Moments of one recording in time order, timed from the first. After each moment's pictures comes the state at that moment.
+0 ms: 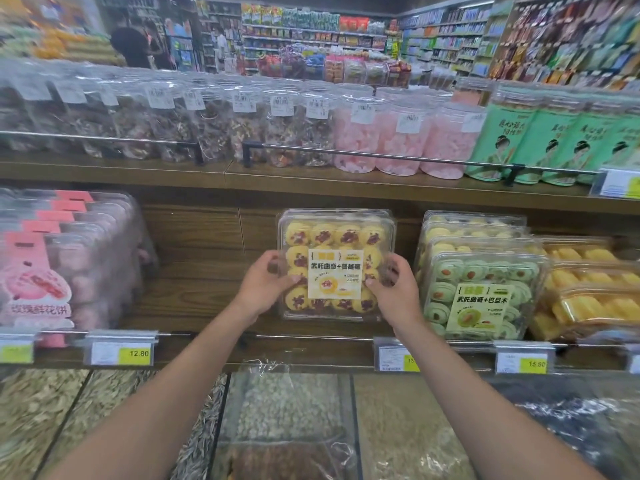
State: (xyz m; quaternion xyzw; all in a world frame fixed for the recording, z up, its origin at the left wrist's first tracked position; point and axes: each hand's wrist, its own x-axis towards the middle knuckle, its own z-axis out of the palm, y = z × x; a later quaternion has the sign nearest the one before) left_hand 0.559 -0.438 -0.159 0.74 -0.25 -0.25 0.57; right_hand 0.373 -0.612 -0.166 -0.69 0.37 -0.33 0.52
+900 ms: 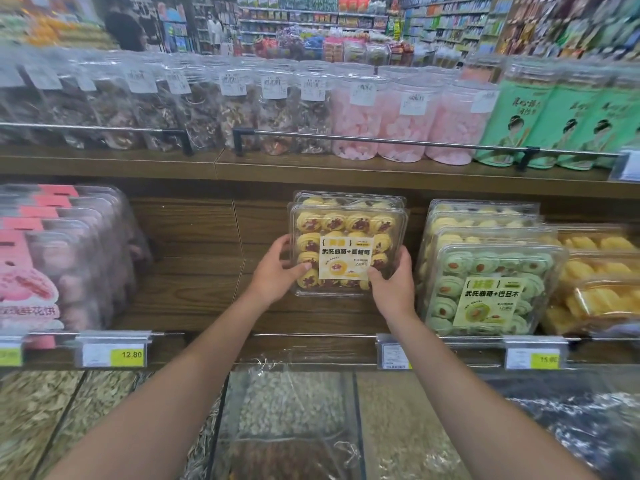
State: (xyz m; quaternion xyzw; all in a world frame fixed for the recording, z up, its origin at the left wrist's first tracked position) left_hand 0.565 -0.473 -0.170 0.76 -0.29 -0.21 0.54; right_hand 0.399 -0.627 -0.194 -0.68 0.43 -0.34 0.49
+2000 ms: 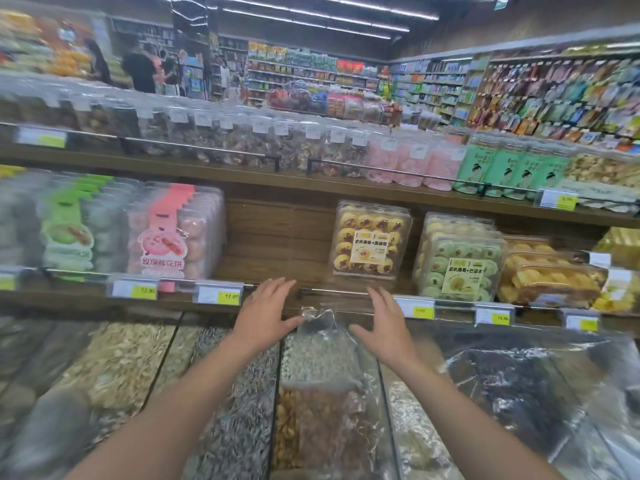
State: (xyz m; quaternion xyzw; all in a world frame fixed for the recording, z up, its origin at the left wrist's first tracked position) left_hand 0.489 -0.219 -0.167 0.85 -0.46 -0.02 0.24; right_hand 0.287 -0.391 -0.151 -0.90 0.35 -0.14 0.23
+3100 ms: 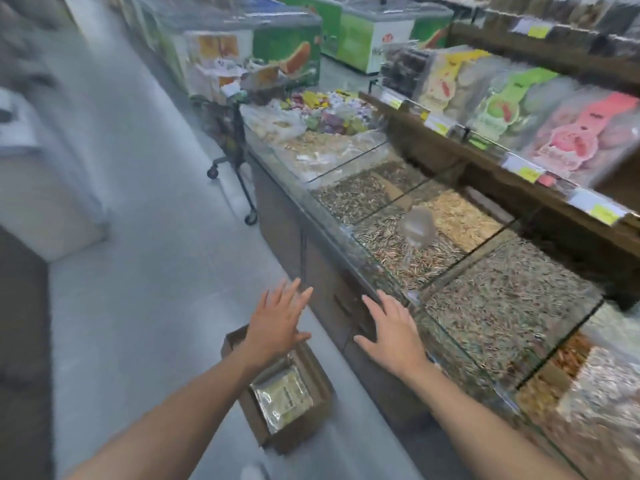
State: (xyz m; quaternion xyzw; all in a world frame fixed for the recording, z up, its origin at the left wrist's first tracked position) left_hand 0.177 0.411 -0.324 1.00 -0.04 -0.06 0.05; right_hand 0.210 0.152 -0.296 -0.97 -0.16 0.11 0.11
